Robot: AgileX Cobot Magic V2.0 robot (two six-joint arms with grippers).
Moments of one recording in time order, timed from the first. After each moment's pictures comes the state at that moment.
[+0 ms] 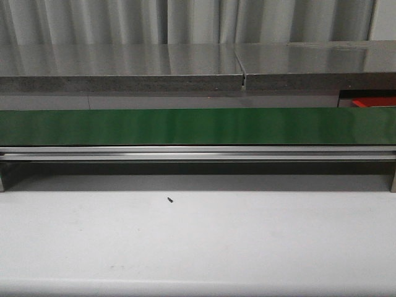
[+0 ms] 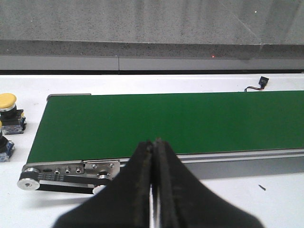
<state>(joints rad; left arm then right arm) 0.00 0.60 -0.50 -0.64 0.37 0.56 -0.54 1.97 -1.66 0.40 0.74 -0.37</state>
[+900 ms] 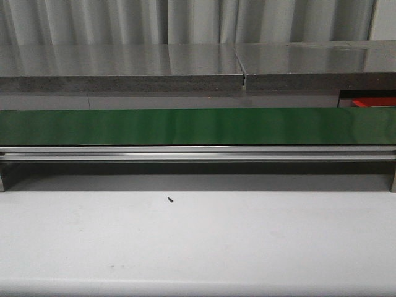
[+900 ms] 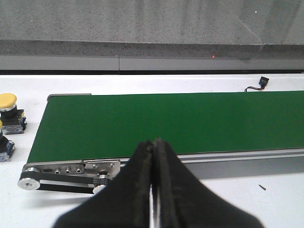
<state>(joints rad) 0.00 0.60 -0.50 -0.64 0.37 0.56 -0.54 2.26 -1.91 0.41 0.76 -0.36</state>
